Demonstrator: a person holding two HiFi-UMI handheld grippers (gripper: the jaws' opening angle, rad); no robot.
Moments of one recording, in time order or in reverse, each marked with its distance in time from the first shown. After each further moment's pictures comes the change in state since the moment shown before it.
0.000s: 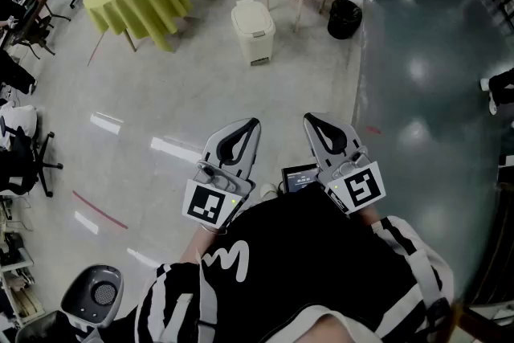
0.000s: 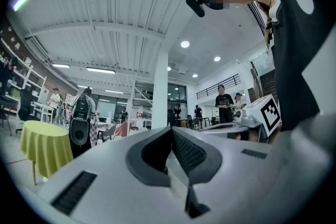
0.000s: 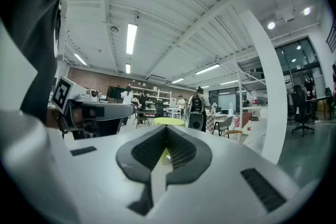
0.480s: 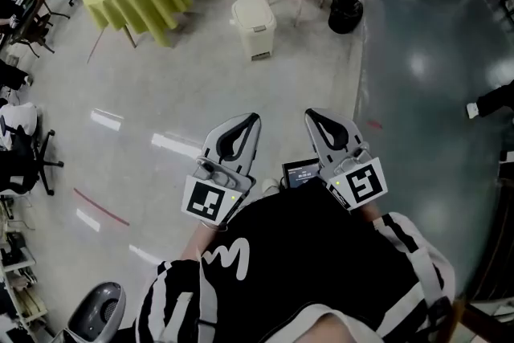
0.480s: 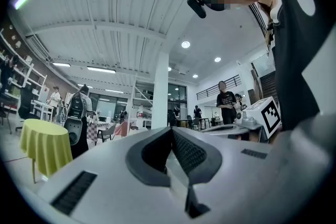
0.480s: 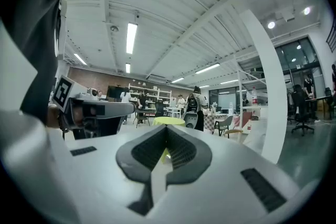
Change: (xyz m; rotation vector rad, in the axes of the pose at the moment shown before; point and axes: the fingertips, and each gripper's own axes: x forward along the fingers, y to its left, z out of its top) left arm -0.004 0.006 0.001 -0.014 -0.005 -0.004; right arm 0.004 0.005 -0.002 -0.002 0.002 -0.005
